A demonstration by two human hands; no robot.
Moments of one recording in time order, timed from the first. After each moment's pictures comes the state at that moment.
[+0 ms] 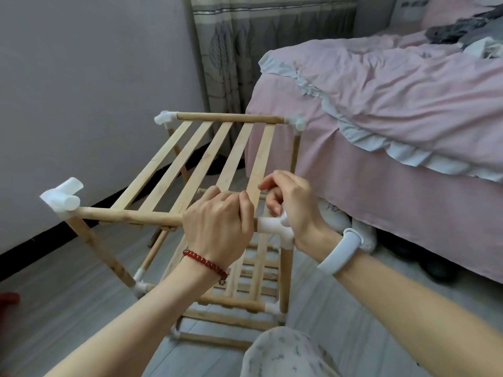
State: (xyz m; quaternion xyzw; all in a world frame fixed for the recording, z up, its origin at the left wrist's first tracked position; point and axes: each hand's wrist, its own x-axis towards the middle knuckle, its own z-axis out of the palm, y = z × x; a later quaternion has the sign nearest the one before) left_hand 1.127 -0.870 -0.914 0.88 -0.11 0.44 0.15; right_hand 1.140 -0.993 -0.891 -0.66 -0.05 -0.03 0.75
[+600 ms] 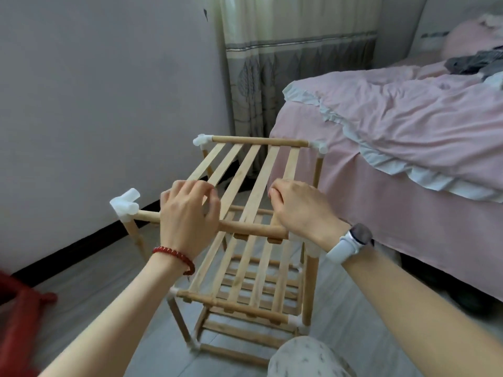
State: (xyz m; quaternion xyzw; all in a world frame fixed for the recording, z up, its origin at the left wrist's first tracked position) left_hand 1.120 -0.790 -0.879 0.89 -0.07 0.41 0.17; right_hand 1.144 -0.978 -0.861 -0.95 -0.19 -0.15 0.22
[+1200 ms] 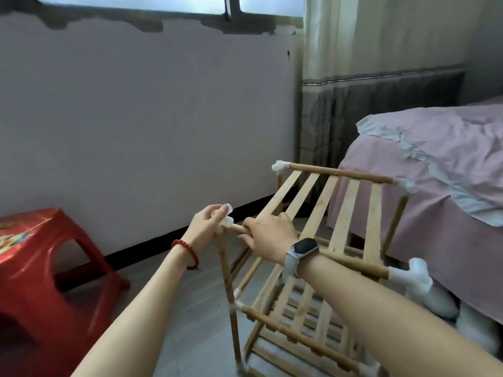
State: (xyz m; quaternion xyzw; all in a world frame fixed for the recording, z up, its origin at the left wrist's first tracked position) left_hand 1.112 -0.652 -0.869 0.79 0.12 0.14 0.58; right_hand 1.148 -0.803 -0.868 -0.92 -0.37 -0.12 0.06
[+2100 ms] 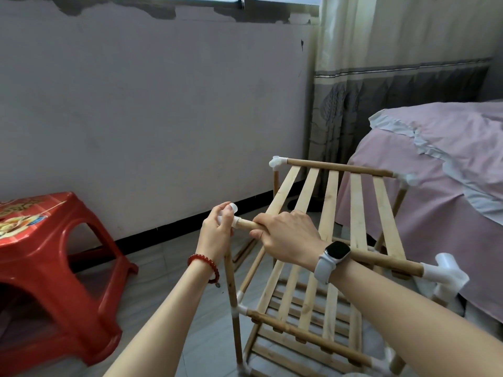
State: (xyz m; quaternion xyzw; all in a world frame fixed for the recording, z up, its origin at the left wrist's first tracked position) left_hand 1.094 -0.682 -0.895 0.77 0.14 0.30 0.54; right_hand 1.126 -0.835 -0.860 -0.88 -0.43 -0.14 0.13
